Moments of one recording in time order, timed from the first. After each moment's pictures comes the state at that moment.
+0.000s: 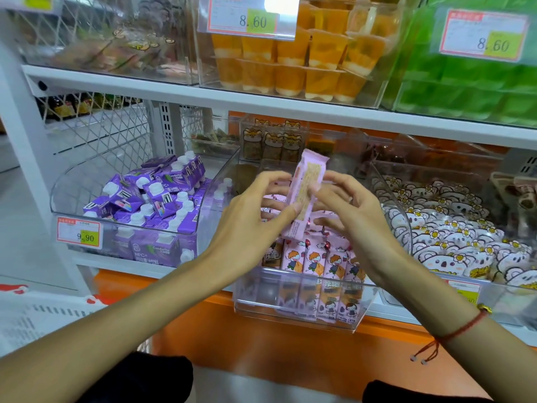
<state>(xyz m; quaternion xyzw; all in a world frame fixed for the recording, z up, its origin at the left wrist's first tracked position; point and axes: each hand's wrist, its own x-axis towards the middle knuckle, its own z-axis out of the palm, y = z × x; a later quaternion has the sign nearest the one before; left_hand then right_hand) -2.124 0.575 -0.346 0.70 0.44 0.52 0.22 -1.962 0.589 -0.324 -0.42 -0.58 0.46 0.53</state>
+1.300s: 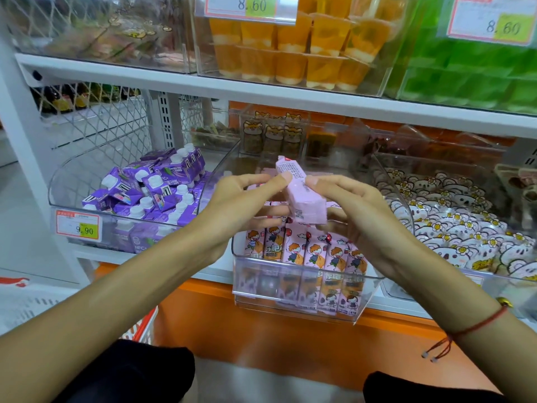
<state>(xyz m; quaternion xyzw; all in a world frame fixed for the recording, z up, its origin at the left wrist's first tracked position) -2.131 0.572 -0.320 0.49 0.47 0.52 0.52 -1.961 0.581 -0.314 -0.44 -0.59 0.50 0.45</state>
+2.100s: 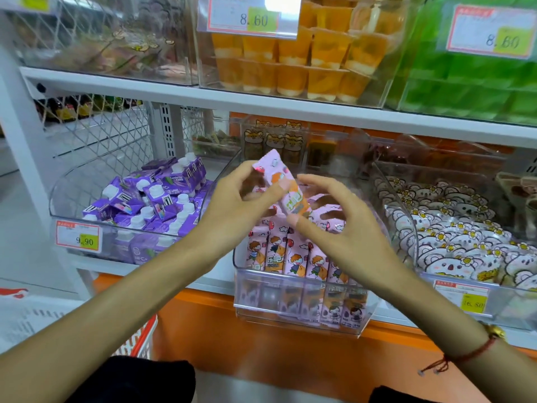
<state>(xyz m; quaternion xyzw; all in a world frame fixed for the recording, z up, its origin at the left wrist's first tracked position) -2.138 0.584 -0.328 0.60 0.40 0.57 0.38 -1.965 0.581 -0.332 -0.40 -0.78 0.20 0.44</state>
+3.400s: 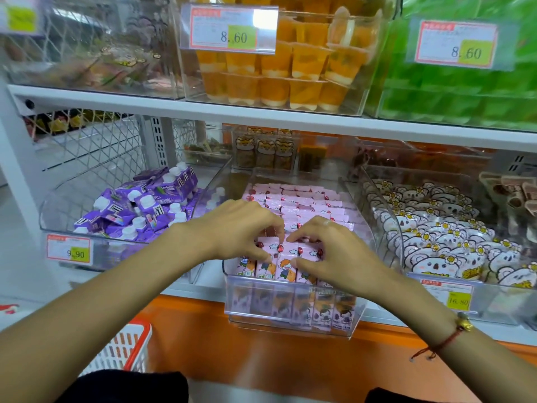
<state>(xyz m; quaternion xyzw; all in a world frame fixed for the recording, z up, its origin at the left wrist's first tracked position) -2.143 0.614 -0.321 0.90 0.44 0.05 -0.03 -1.941 0.607 -0.358 -0.48 -0.85 0.08 0.20</state>
